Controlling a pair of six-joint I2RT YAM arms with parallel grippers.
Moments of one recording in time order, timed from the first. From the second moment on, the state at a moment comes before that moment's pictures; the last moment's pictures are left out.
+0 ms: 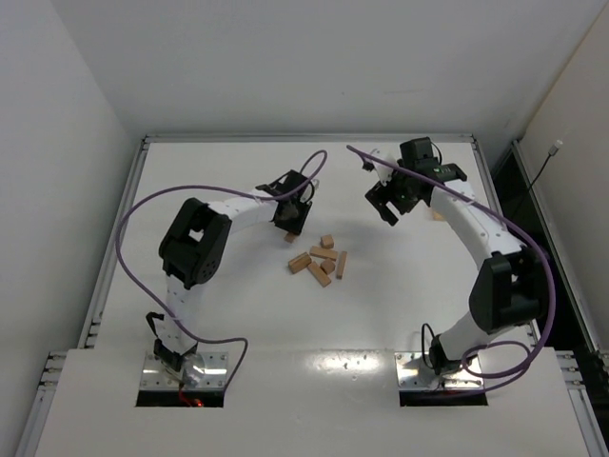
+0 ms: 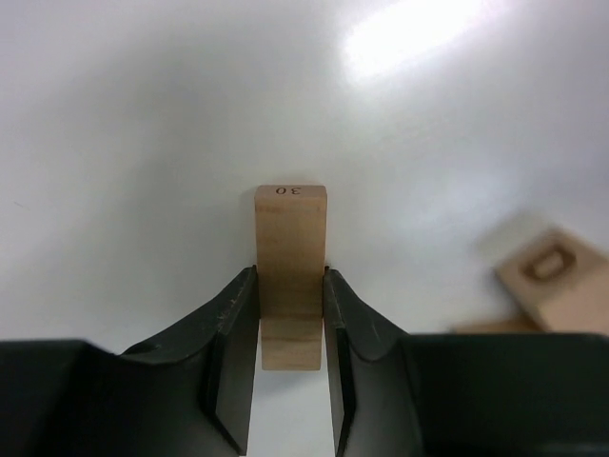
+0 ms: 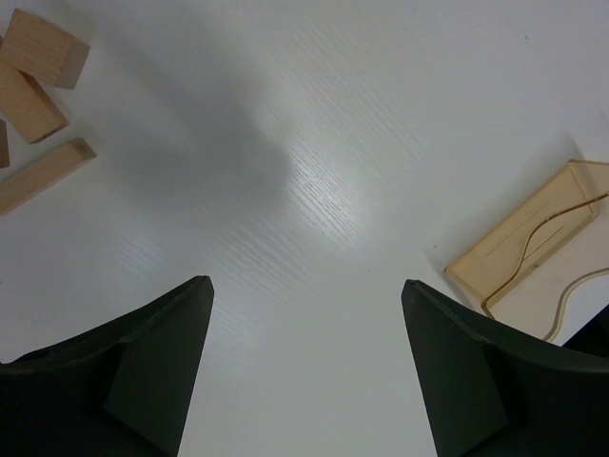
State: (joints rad) left arm -0.57 2.05 1.42 -0.41 -0.04 -0.13; right arm 0.21 1.59 1.31 -0.71 -0.12 -0.60
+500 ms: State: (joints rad) left arm -0.55 2.18 1.62 -0.49 -0.20 -0.40; right arm 0.21 1.64 1.32 -0.67 -0.05 -0.43
